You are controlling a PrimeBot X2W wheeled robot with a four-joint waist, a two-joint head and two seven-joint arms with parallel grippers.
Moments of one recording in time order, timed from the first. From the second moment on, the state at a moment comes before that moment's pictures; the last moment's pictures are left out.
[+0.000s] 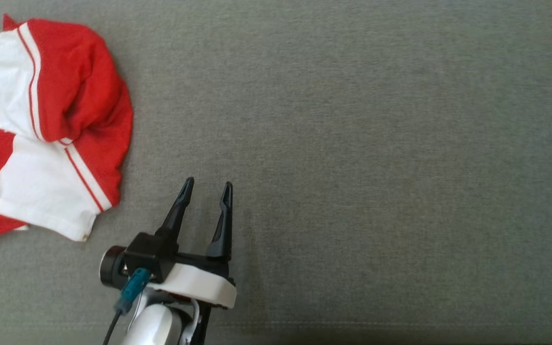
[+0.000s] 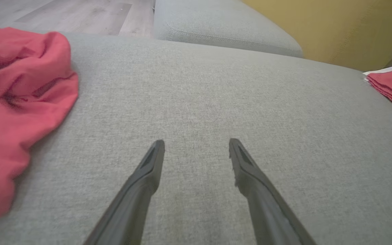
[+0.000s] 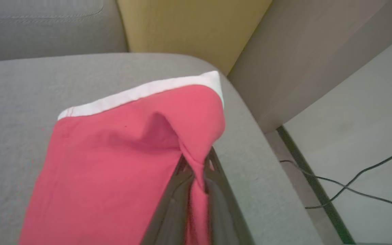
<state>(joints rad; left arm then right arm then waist) -0.07 0.05 -0.40 0.08 -0.21 0.10 -0.25 -0.82 -0.45 -0.48 0.67 -0.19 0.12 0.47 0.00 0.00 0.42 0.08</state>
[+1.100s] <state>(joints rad) 0.02 0.05 -0.32 0.13 -0.25 0.12 -0.25 -0.24 -0.19 -0.19 0.10 0.10 0.12 -0.05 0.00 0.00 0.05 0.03</state>
